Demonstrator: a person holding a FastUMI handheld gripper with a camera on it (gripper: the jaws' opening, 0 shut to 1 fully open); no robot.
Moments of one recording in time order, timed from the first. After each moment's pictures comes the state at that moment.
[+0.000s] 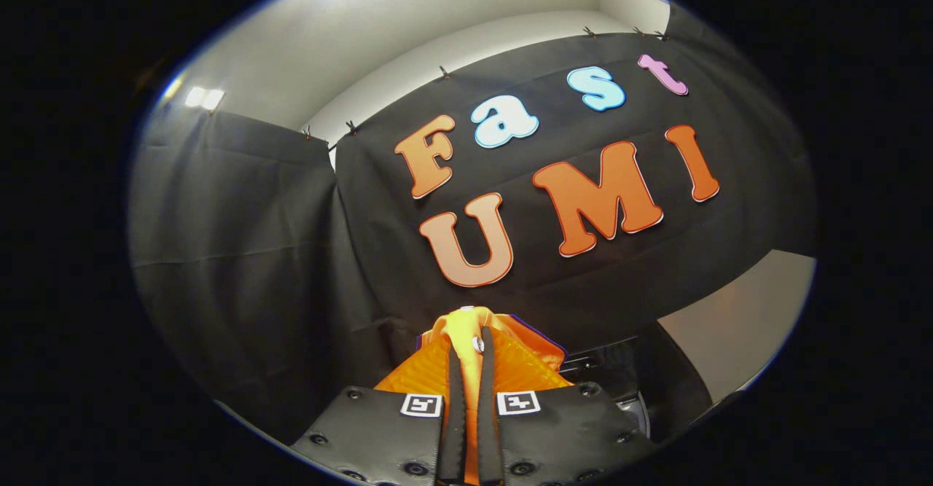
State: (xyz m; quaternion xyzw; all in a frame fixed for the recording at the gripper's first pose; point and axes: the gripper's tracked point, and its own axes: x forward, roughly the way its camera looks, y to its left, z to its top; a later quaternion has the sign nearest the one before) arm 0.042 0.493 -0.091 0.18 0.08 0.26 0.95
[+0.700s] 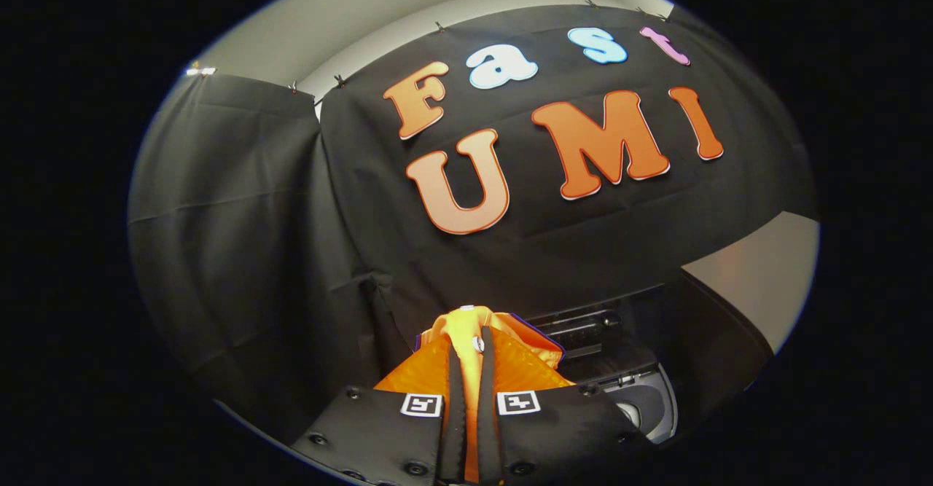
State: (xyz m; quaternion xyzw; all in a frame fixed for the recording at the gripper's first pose) arm 0.074 0.556 -0.199 0.15 0.16 0.25 0.94
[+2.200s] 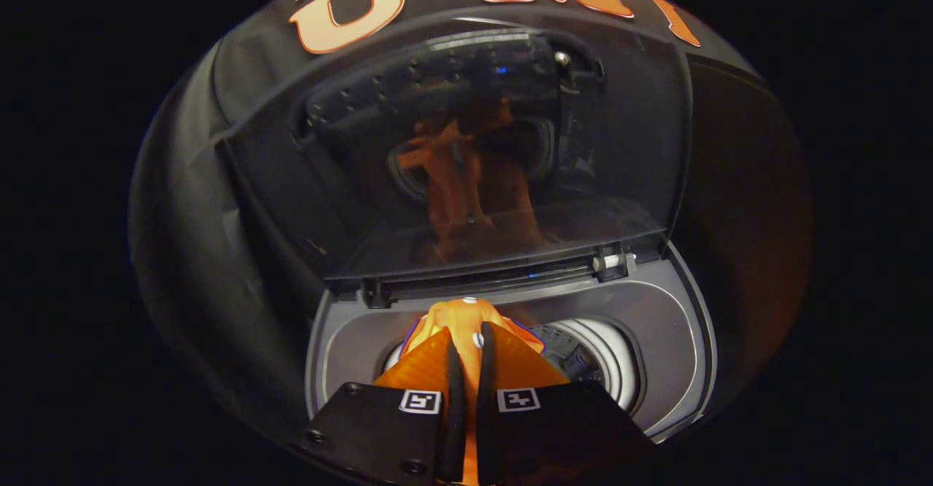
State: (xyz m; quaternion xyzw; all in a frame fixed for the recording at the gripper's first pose) arm 0.143 0.536 -0.531 0.07 0.44 0.14 0.88
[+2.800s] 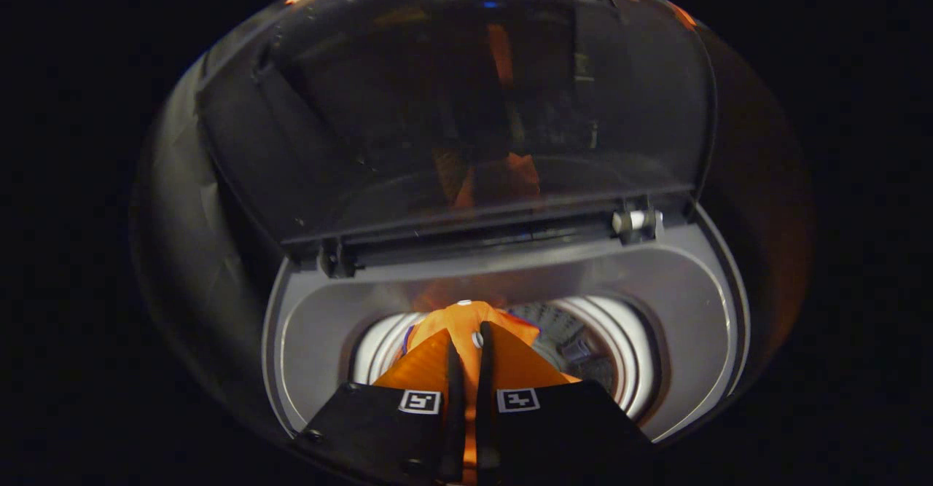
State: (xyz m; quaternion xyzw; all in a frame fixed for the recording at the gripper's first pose) arm 0.116 0.534 -0.586 0.06 0.51 0.12 0.85
